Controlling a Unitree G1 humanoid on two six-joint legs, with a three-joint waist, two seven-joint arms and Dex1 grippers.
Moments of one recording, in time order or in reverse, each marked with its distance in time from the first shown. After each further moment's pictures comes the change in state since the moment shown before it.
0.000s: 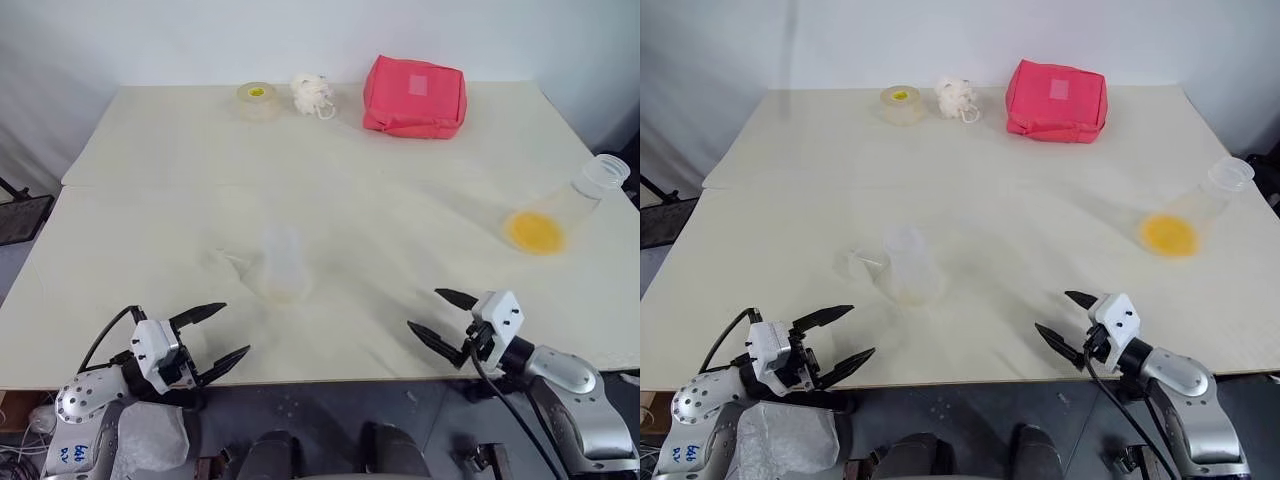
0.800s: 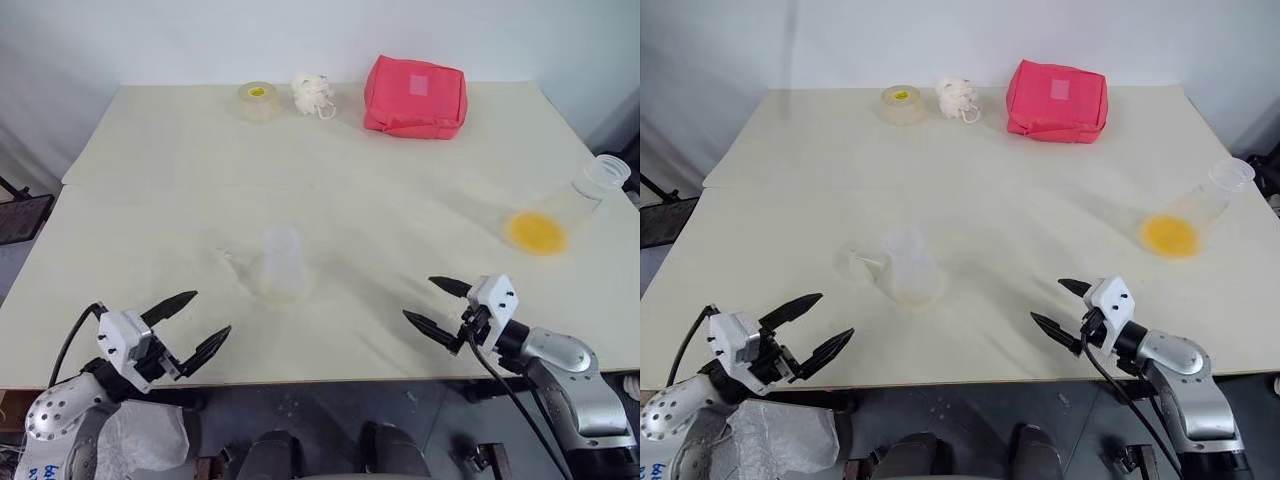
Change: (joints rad) left arm 0.128 0.007 0.158 -0.245 -0.073 0.178 0.190; right arm -0.120 -0.004 0.013 0.064 0.006 0.053 0.060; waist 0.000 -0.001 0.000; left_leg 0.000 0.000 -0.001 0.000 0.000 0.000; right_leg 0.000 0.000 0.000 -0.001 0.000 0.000
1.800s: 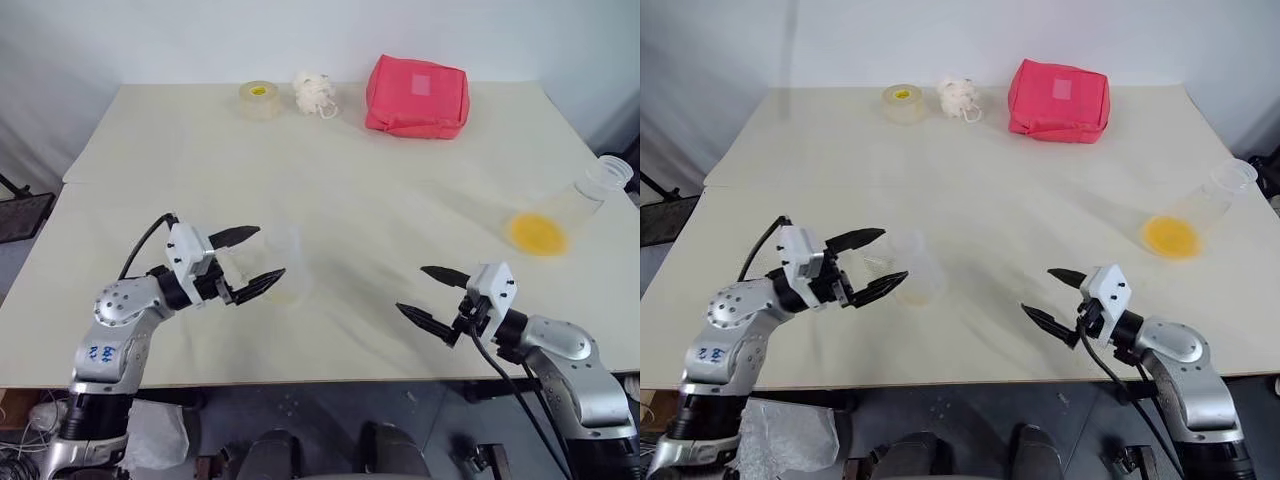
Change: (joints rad) left arm -0.607 0.006 -0.293 0.212 0.069 0.134 -0.041; right arm 0.000 -0.004 -0.001 -0.103 0.046 0.050 0.004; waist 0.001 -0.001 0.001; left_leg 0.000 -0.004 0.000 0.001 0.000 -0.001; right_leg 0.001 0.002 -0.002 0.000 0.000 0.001
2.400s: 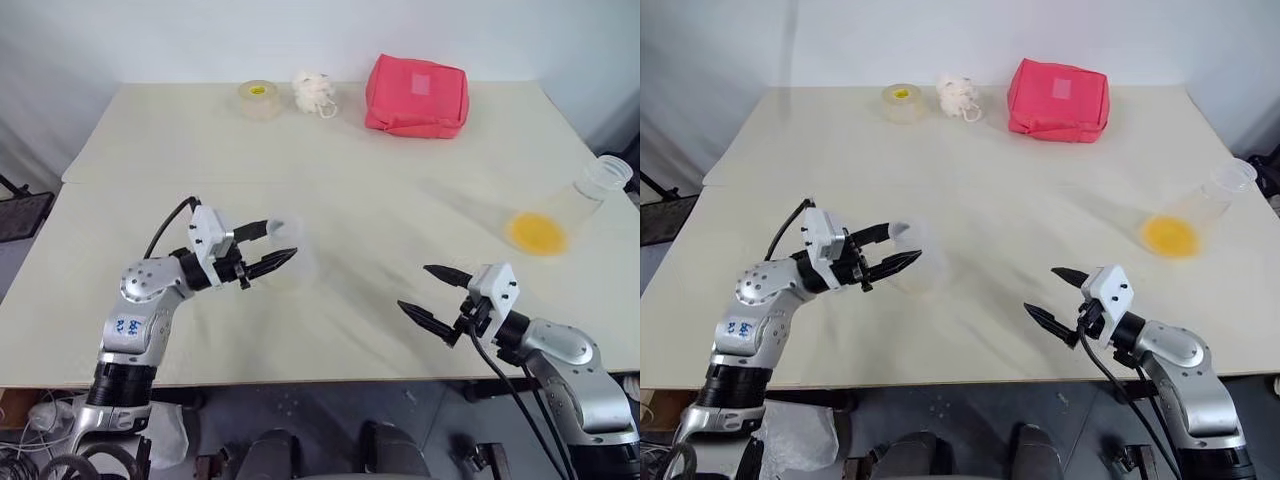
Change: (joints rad) left arm -0.191 -0.044 -0.046 0.121 0.017 0.001 -0.037; right arm -0.009 -0.001 -0.006 -0.015 0.000 0.000 -0.036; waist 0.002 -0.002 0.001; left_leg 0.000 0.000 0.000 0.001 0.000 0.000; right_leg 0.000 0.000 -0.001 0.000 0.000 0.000
